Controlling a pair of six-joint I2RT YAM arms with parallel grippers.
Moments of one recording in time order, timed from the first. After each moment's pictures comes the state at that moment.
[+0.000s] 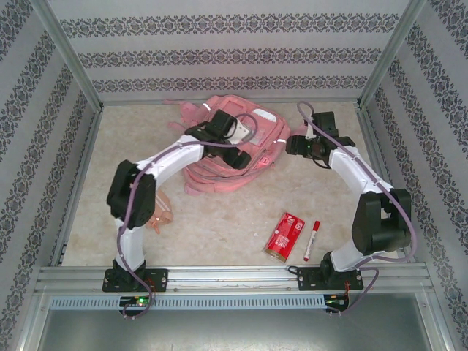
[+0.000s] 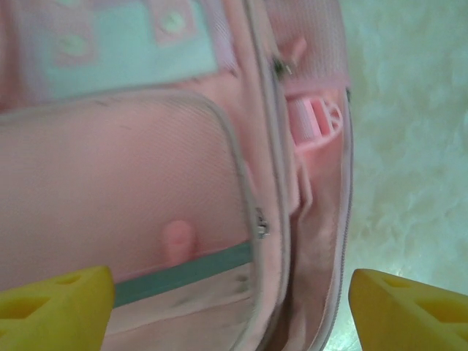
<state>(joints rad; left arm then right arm) -0.57 2.00 1.65 -0.63 0.18 0.13 0.11 1.56 1.15 -0.48 -0.14 0.25</state>
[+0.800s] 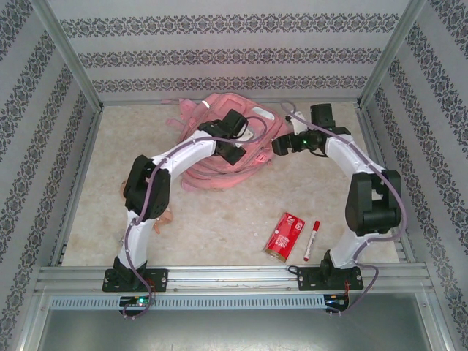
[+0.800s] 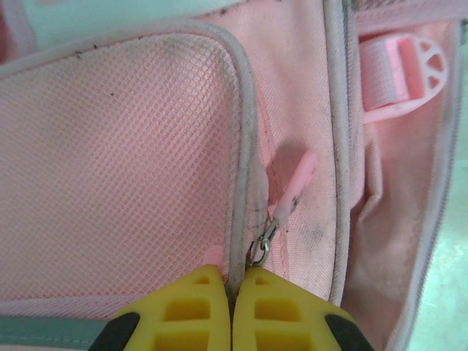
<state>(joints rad) -0.59 2.12 1.84 -0.80 -0.03 0.17 0.08 1.75 1.31 -0.51 -0.53 -0.26</state>
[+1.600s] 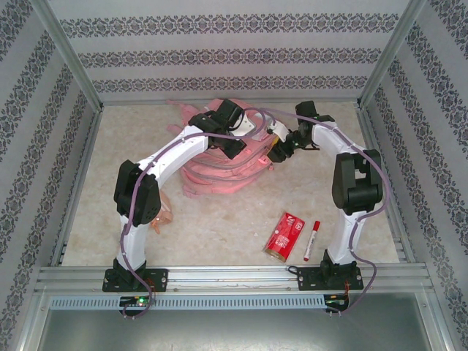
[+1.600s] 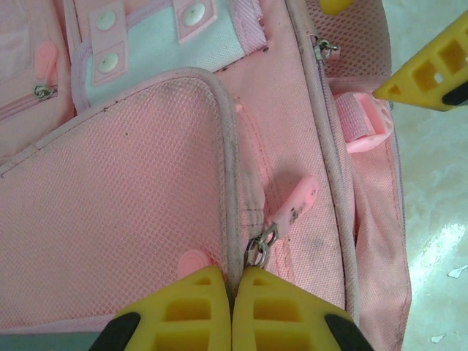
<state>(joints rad) -0.59 2.03 1.89 -0.86 0.06 0.23 0.12 1.98 1.52 -0.76 -0.65 -0.81</state>
